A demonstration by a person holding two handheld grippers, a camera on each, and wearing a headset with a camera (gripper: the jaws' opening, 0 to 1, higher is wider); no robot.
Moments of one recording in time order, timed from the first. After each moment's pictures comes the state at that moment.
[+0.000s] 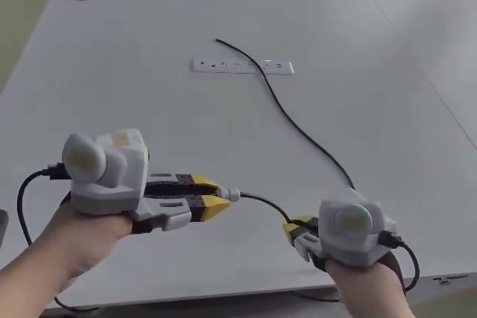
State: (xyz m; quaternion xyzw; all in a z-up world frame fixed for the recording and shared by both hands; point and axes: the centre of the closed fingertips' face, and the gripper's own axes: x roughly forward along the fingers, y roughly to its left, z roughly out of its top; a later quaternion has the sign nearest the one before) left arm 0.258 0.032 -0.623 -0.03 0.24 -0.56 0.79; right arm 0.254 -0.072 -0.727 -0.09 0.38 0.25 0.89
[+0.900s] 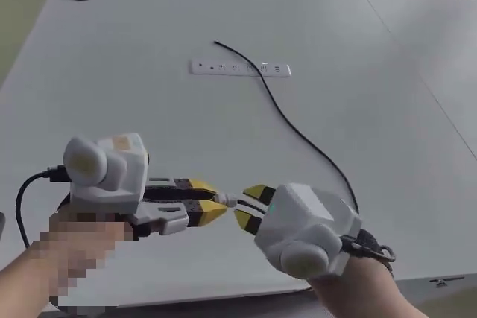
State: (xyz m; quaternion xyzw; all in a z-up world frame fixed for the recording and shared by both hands) left arm 0.254 0.035 -0.630 -0.03 0.24 -0.57 0.78; right arm 0.256 0.024 -0.646 -0.35 0.20 0.41 0.82
